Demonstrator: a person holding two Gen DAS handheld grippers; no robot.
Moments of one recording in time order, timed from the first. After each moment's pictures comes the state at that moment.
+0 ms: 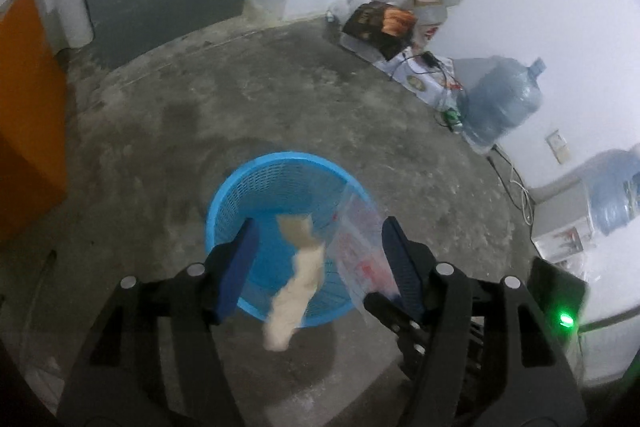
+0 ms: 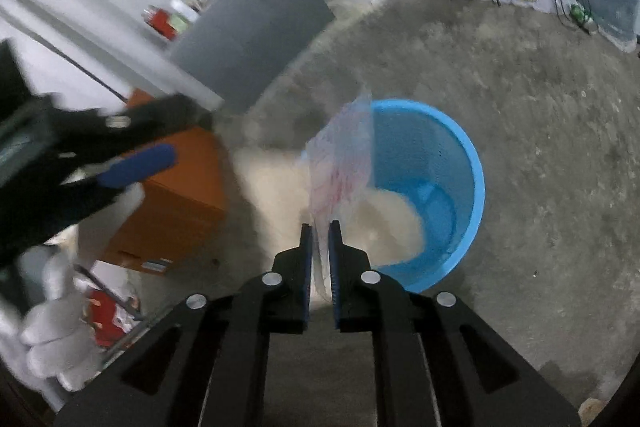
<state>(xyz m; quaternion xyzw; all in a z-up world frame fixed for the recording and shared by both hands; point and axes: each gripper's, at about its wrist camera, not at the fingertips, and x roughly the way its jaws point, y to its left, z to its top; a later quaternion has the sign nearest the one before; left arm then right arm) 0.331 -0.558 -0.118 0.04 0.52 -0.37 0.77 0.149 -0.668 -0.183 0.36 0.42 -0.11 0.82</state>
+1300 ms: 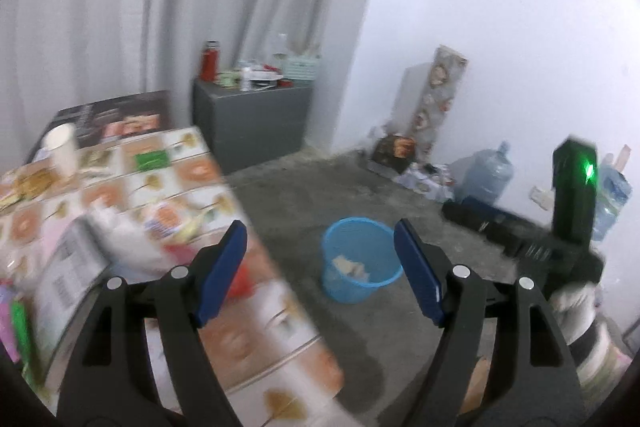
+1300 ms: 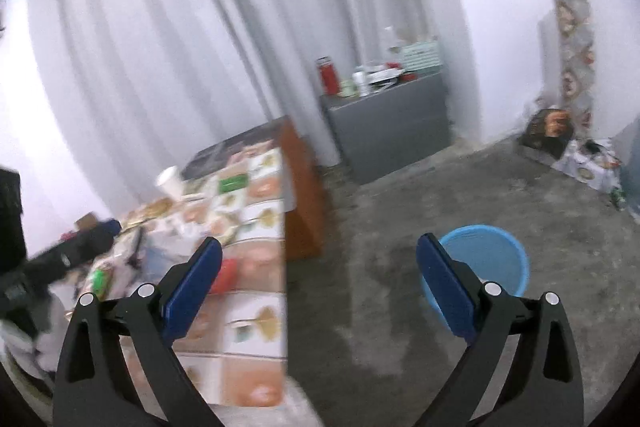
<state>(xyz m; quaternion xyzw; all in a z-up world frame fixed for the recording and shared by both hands) 0.119 -0.183 0.099 0.00 0.29 -0.33 0.90 0.038 -0.444 0.082 0.18 0.26 0.04 0.95</state>
